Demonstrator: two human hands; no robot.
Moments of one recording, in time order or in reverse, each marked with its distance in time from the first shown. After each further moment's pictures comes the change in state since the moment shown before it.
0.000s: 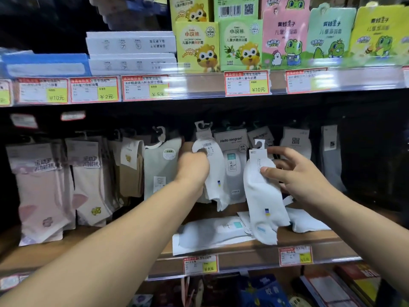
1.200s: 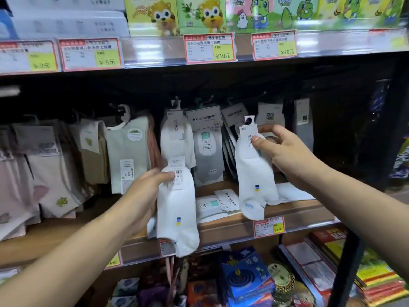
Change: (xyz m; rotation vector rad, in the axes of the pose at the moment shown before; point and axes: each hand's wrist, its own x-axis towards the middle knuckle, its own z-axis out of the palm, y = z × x) left_hand -0.046 -0.053 -0.052 -0.117 -0.307 -0.278; right_hand 0.008 0.019 -0.032 -0.081 0.065 -0.011
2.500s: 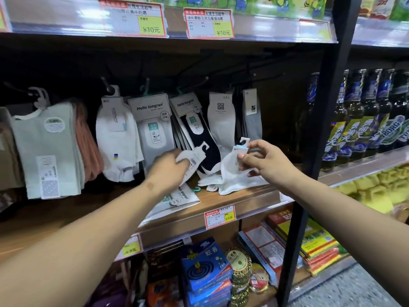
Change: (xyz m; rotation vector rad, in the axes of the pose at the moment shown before) left_hand 0.060 -0.029 0.127 0.801 -0.143 0.444; right_hand -0.015 0.069 -0.079 -0.120 0.075 0.080
